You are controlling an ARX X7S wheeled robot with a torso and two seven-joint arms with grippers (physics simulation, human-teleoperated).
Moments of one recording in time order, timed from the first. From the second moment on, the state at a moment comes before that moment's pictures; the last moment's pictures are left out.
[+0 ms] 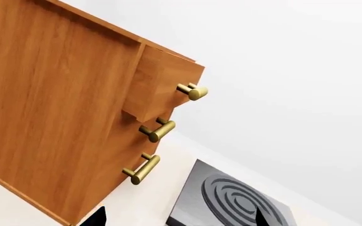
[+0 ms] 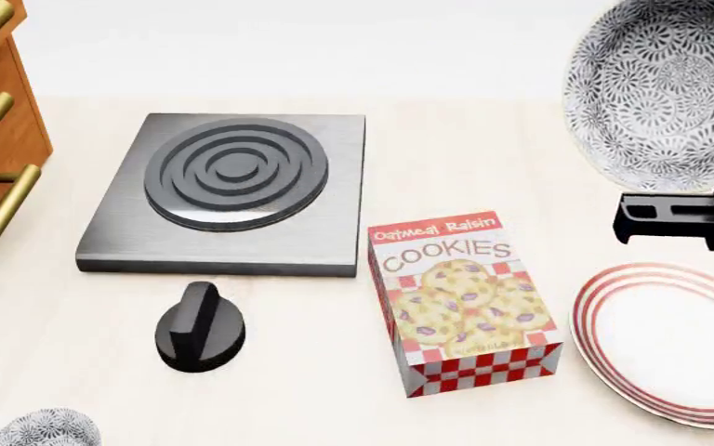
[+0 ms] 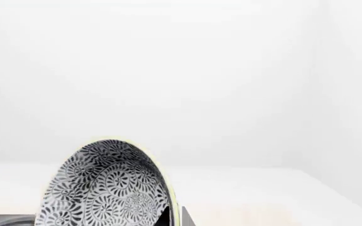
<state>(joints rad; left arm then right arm) -0.15 -0.31 -0.25 0.62 -0.83 -0.57 -0.55 0.70 0.83 0.13 -0.58 1.15 0.94 0.56</state>
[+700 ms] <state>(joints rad) -0.14 -0.32 -0.23 0.62 -0.83 -0.55 -0.56 0.64 0.77 0.23 -0.31 1.36 1.00 0.64</state>
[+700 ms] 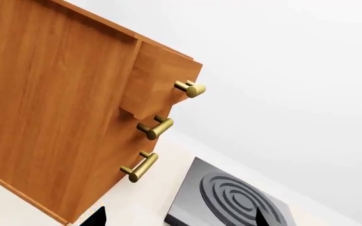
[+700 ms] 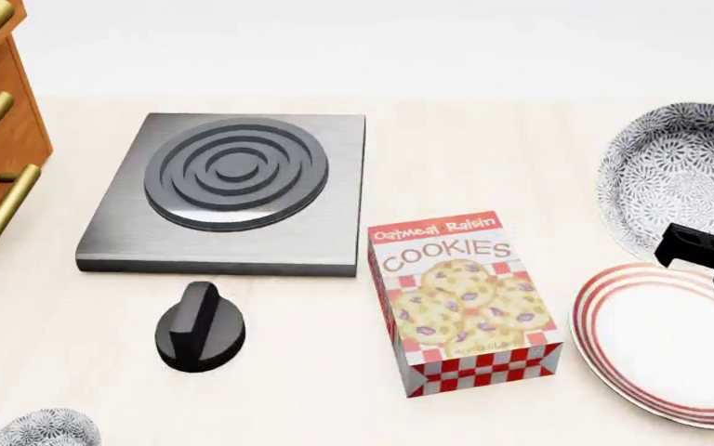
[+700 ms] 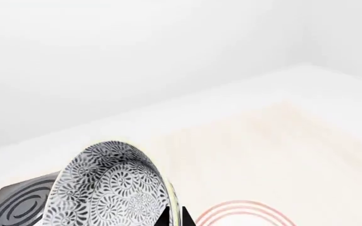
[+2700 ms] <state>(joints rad) -0.11 -0.33 -0.21 0.61 -0.80 -0.45 -0.56 0.82 0.76 0.24 0.33 1.77 1.00 0.89</state>
